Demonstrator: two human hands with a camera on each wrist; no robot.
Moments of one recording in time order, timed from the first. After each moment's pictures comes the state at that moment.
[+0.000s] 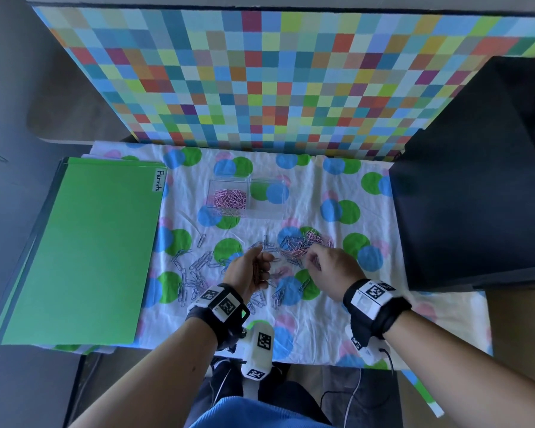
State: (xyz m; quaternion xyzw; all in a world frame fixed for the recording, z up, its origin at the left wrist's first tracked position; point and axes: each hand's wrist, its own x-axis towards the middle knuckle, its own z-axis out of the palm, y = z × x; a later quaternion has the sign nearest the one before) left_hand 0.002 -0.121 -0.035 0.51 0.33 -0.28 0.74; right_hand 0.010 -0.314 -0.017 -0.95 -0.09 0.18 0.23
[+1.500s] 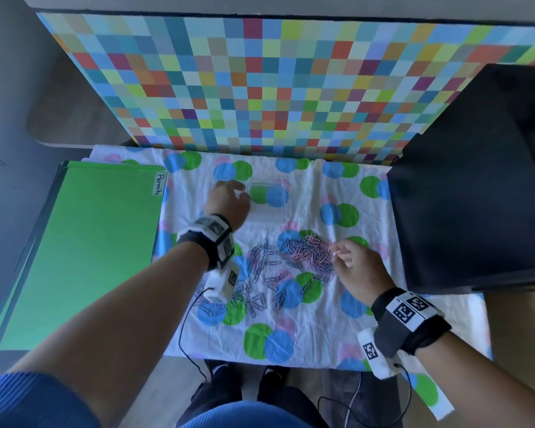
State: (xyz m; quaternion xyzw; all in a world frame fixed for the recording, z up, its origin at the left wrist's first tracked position) left_hand 0.113 -0.087 0.012 0.94 0.11 -0.09 0.32; right_hand 0.003 -0.352 -0.015 -0.91 0.03 0.11 0.41
